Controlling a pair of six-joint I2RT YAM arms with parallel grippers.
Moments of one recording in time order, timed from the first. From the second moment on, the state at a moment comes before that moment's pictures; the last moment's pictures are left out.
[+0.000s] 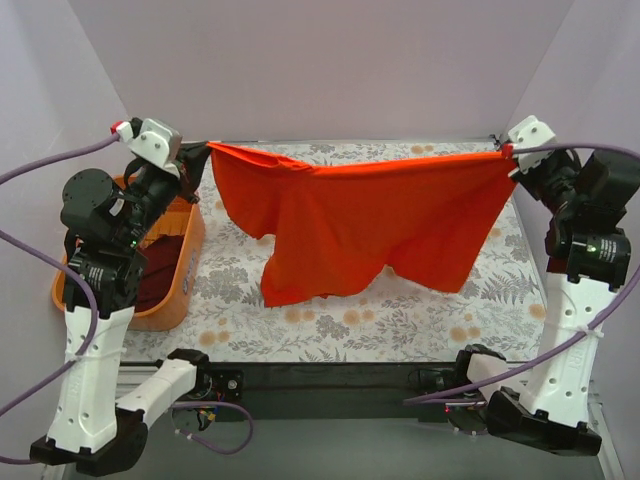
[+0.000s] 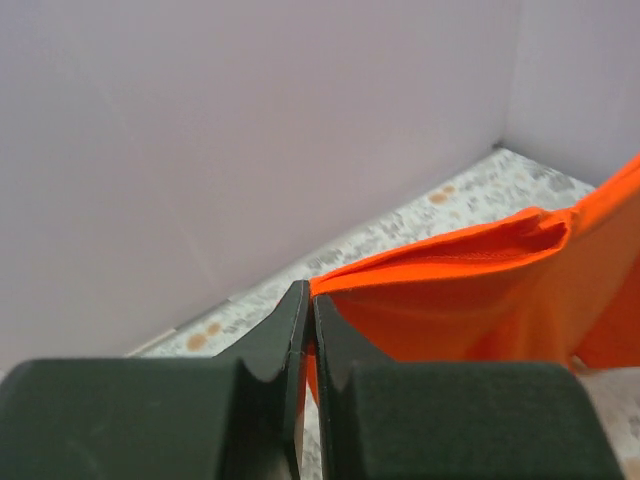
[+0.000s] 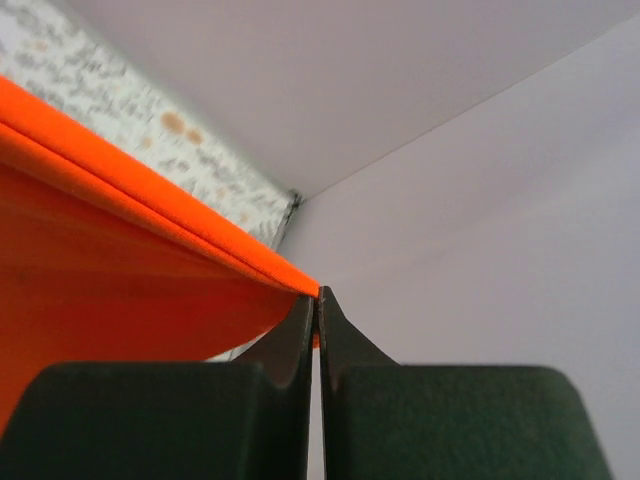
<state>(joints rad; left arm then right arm) -0.21 0.93 1.47 -0.43 0.34 0.16 -0.24 0.99 1.46 -0.71 -0.39 -0.86</state>
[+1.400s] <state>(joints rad) -0.09 1.70 1.36 0.58 0.37 0.25 -0.14 1.69 1.49 0.21 -0.39 -0.57</state>
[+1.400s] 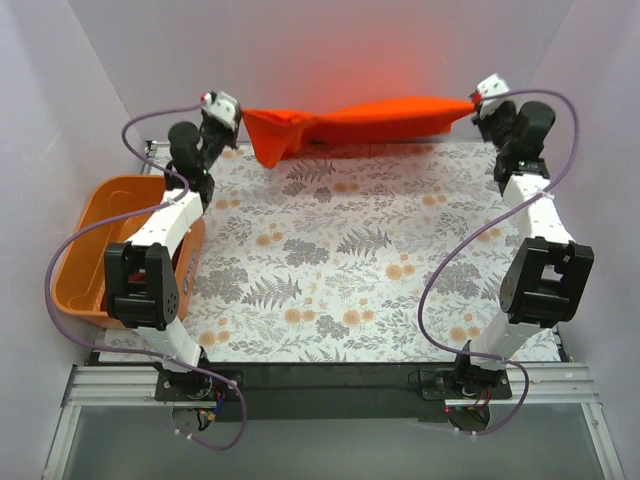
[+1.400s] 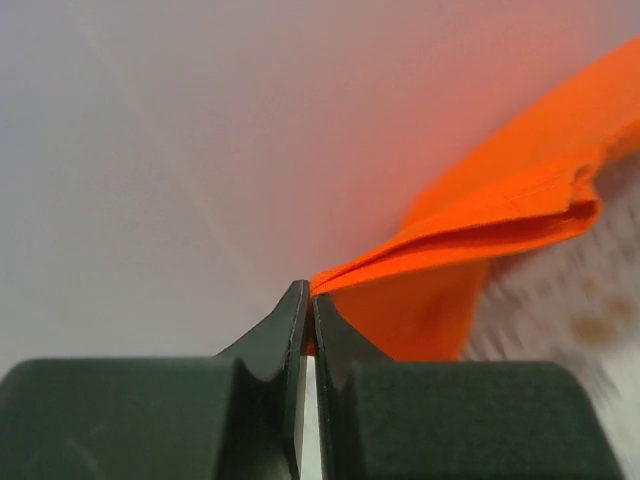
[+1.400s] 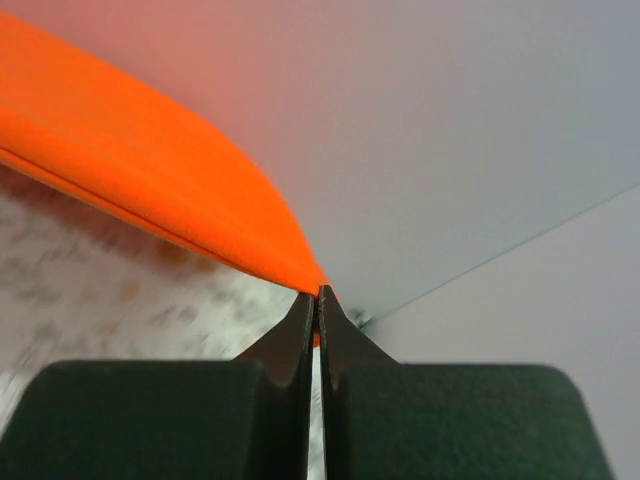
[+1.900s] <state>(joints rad) -0.08 1.79 1.34 0.21 0.41 0.32 -0.11 1.67 1.25 0.08 -0.40 -0.77</state>
